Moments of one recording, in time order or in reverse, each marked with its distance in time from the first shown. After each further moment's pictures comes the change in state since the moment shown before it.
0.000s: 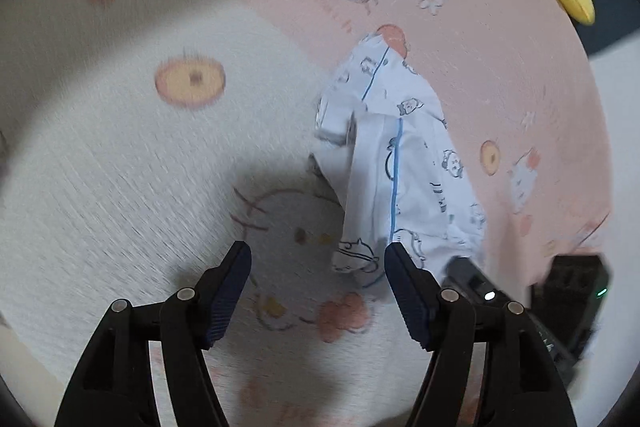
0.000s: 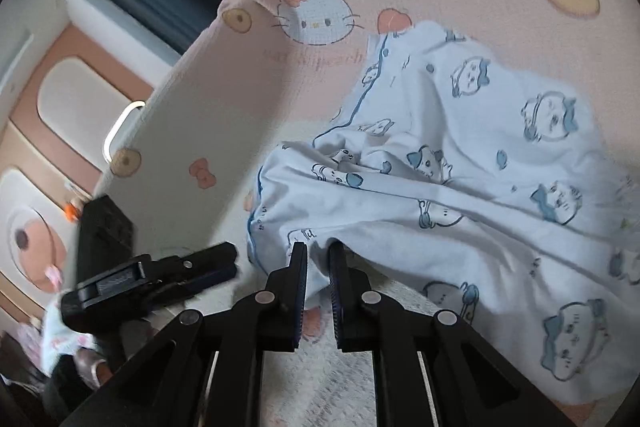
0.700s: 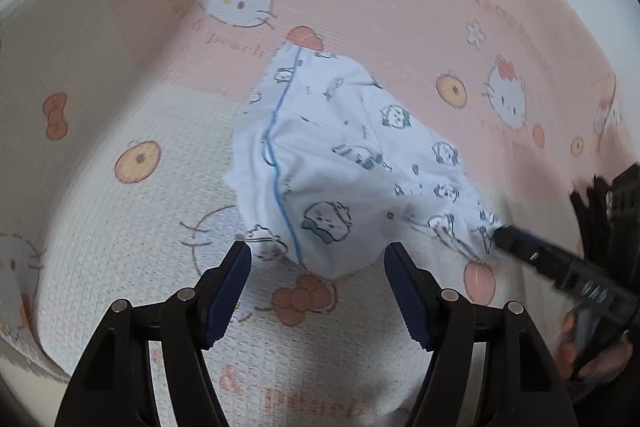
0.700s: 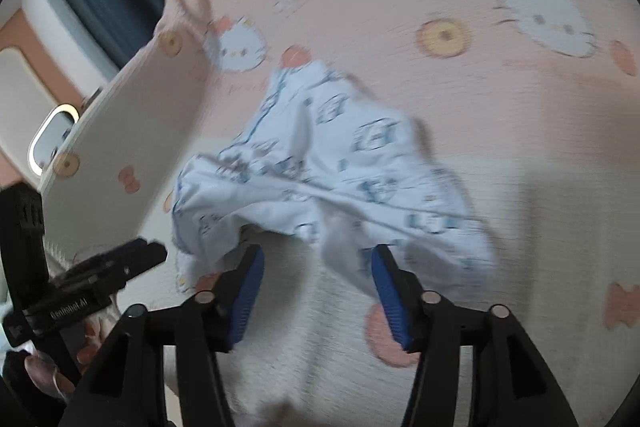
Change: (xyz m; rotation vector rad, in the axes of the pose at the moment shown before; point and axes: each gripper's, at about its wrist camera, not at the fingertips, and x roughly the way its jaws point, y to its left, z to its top) left arm -0.006 -0.085 -0.031 0.390 -0.048 0.122; right arm -0.095 -0.023 -0.011 0.050 -0.083 -0.347
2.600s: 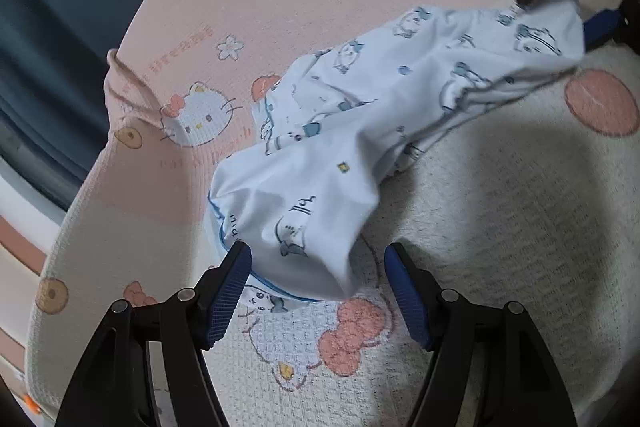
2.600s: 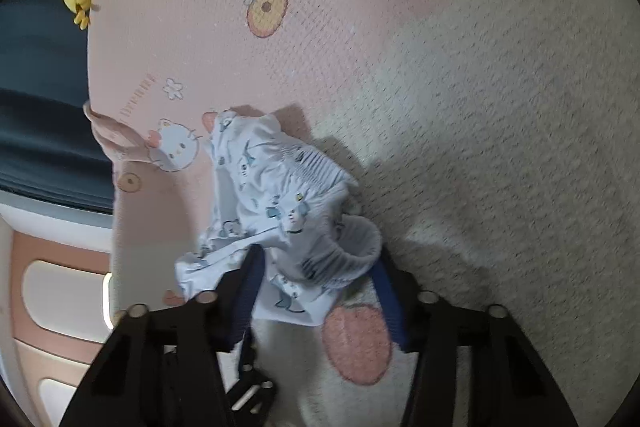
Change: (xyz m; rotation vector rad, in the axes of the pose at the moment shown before) left arm 0.086 -0.076 -0.047 0.758 -0.161 0.574; right arm 0.024 -0.113 -0.031 0.622 0.003 0.205
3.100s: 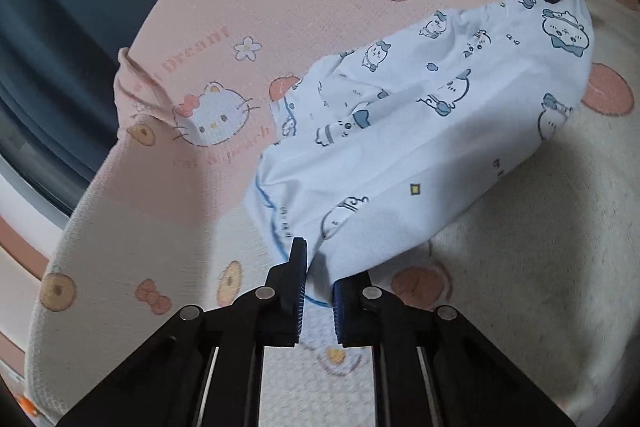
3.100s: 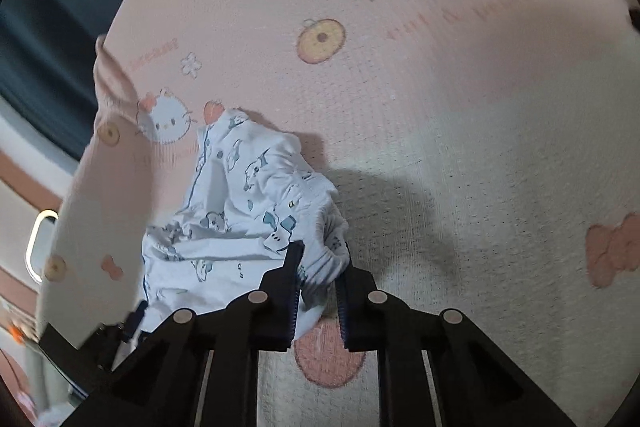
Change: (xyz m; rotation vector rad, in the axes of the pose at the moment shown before) left arm -0.018 0.028 -0.022 0.010 -0.038 -0.002; right arm -0.021 0.049 -0.010 -0.345 -0.110 -0.188
